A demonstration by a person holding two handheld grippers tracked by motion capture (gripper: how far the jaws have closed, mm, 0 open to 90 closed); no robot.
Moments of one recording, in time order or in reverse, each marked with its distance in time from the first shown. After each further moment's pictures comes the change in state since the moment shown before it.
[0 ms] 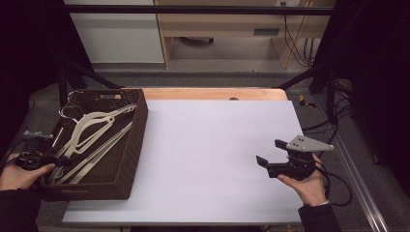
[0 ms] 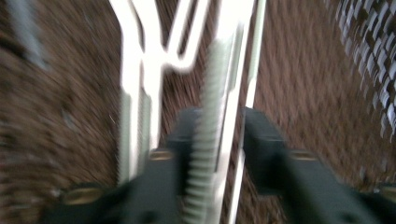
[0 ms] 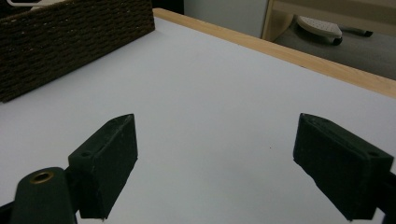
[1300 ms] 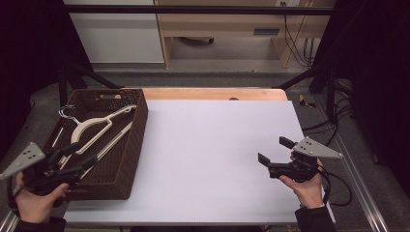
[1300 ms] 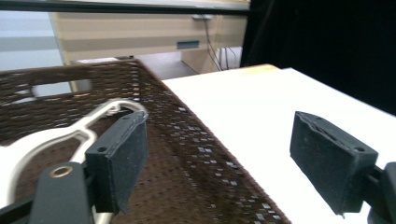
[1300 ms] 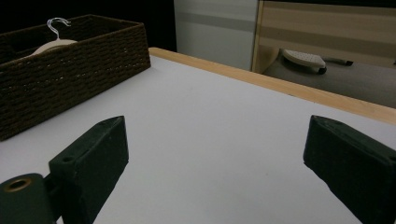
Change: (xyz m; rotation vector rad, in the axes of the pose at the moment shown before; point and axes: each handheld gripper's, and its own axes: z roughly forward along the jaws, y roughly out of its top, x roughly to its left) left arm -0.126 -0.029 -0.035 -0.647 -0.206 0.196; right arm 0.002 -0.006 -0.006 -0.161 -0.033 0.042
